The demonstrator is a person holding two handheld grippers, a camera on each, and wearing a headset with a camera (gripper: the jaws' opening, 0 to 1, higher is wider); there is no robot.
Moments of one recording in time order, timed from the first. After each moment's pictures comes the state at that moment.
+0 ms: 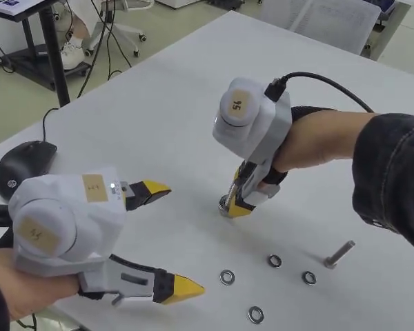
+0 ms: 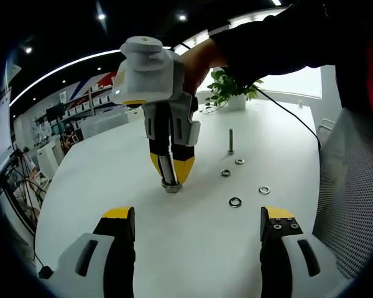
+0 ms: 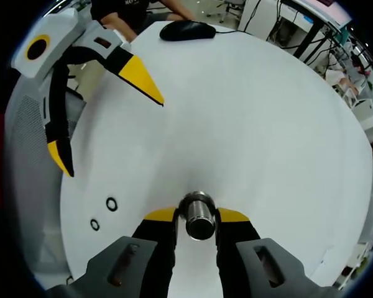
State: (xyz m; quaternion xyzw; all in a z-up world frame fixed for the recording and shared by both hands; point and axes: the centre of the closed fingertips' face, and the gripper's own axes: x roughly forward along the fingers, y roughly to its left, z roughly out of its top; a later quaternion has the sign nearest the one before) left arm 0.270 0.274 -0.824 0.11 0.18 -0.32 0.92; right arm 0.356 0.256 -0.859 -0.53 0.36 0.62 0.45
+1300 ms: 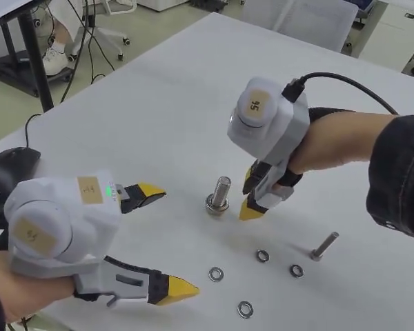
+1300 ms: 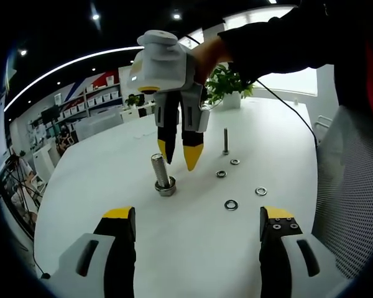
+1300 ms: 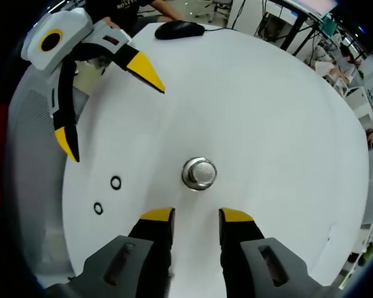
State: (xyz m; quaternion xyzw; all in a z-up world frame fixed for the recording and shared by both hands) left arm 0.269 0.262 -0.833 0.12 0.19 -0.34 0.92; right arm 0.357 0.217 -0.853 -0.52 0.37 0.60 0.48
